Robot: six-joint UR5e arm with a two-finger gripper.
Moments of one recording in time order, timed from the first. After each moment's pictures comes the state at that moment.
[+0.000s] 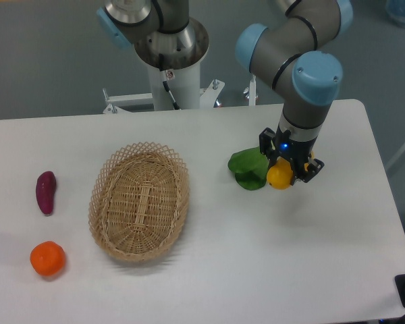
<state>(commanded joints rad) 2.66 -1.86 -1.66 -1.14 1.52 1.40</state>
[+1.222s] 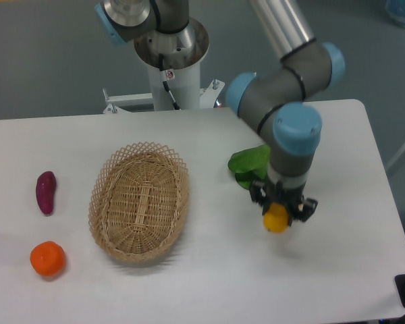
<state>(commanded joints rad) 2.51 -2.14 -1.47 -0.93 1.58 0.93</state>
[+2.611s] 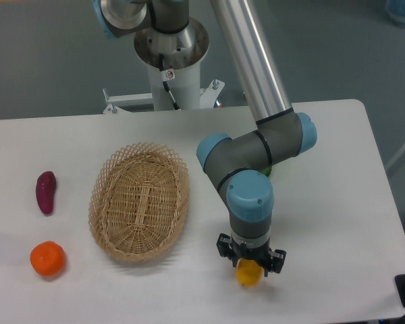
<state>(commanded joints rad) 2.41 -2.24 -1.43 -0.84 1.59 0.78</state>
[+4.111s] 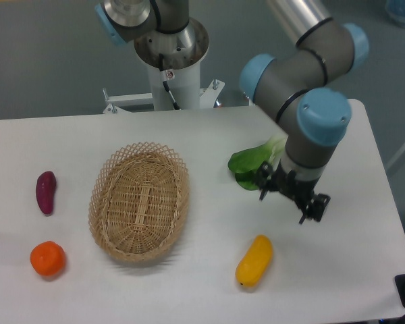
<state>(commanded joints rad) 2.64 -1.98 -1.42 -1.33 1.52 1.39</state>
